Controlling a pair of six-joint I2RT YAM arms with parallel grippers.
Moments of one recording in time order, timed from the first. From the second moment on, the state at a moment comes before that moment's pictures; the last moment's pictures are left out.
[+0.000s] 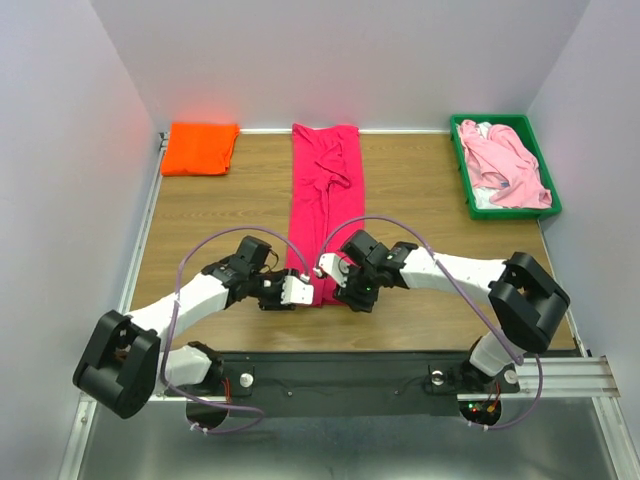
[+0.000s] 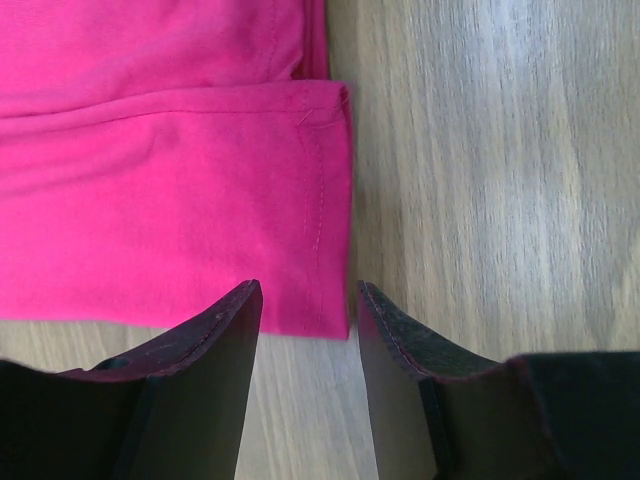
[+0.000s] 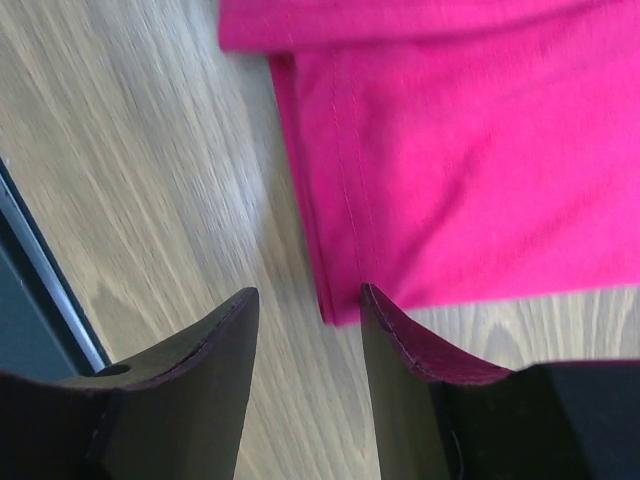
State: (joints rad) left arm -0.52 1.16 0.53 -0.39 0.57 1.09; right arm 0.88 1.58 0.95 -0.52 -0.26 -0.40
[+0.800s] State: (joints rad) left arm -0.67 1.25 0.57 -0.41 0.42 1.04; right arm 0.88 1.55 0.84 -0.37 -0.25 -0.40
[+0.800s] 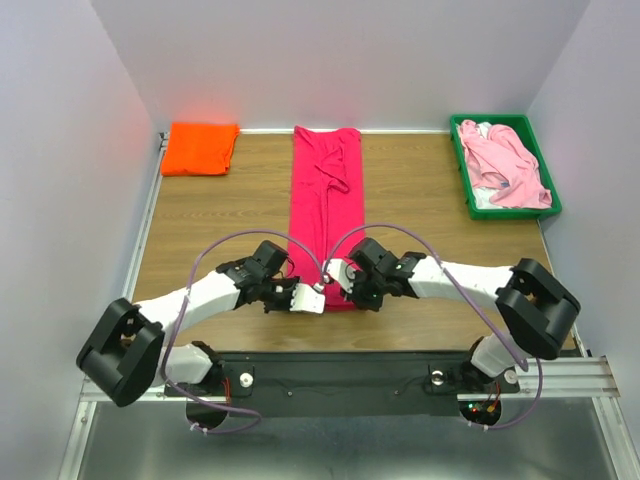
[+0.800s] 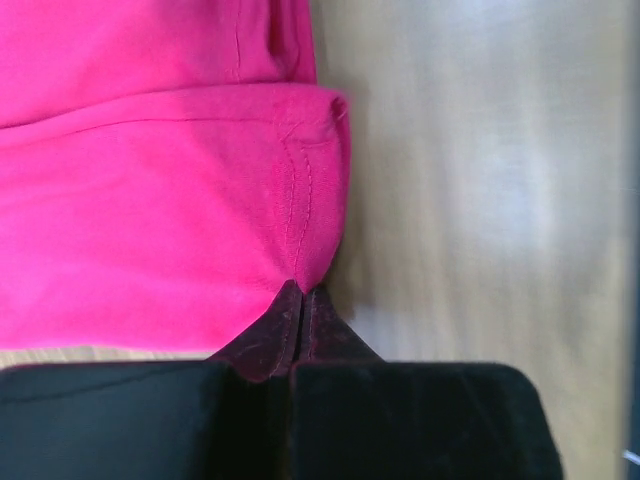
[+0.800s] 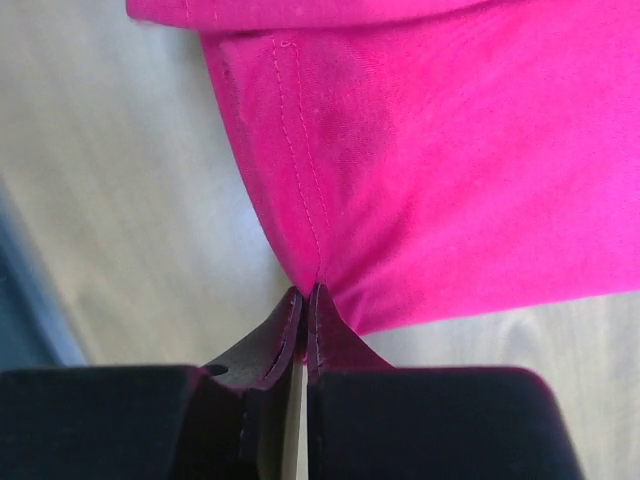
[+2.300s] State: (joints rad) left arm -0.36 1.79 1.33 -0.41 0.48 1.25; right arm 0.46 2.00 1.66 -0.63 -0.34 -0.72
